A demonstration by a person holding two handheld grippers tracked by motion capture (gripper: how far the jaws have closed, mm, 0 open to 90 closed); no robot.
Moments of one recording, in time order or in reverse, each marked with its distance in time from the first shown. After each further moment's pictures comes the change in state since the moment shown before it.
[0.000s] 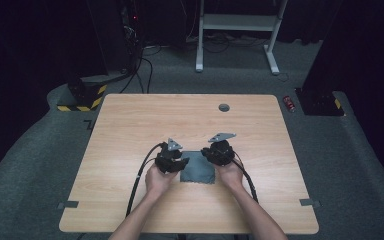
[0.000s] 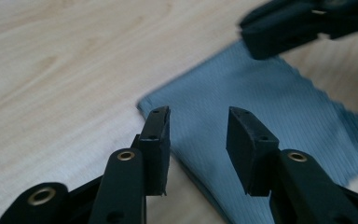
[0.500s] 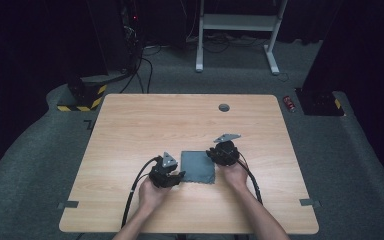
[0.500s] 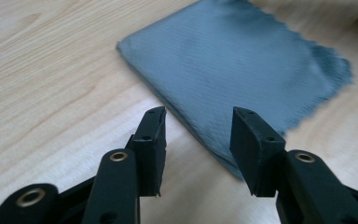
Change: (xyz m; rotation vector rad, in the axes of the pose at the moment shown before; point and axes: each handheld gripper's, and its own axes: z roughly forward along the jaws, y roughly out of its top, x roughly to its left) left arm -0.012 -0.037 -0.020 -0.007 -0.009 0.043; right arm -0.015 -0.014 -0.003 0.012 -0.045 0.022
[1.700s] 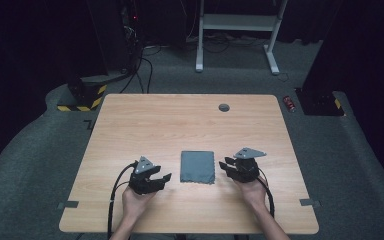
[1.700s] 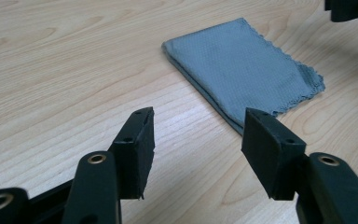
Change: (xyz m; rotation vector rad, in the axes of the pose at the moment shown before) left arm 0.024 -0.029 -0.051 -0.121 -0.003 -0.137; right arm 0.004 -0.044 -0.071 -0.111 0.000 0.015
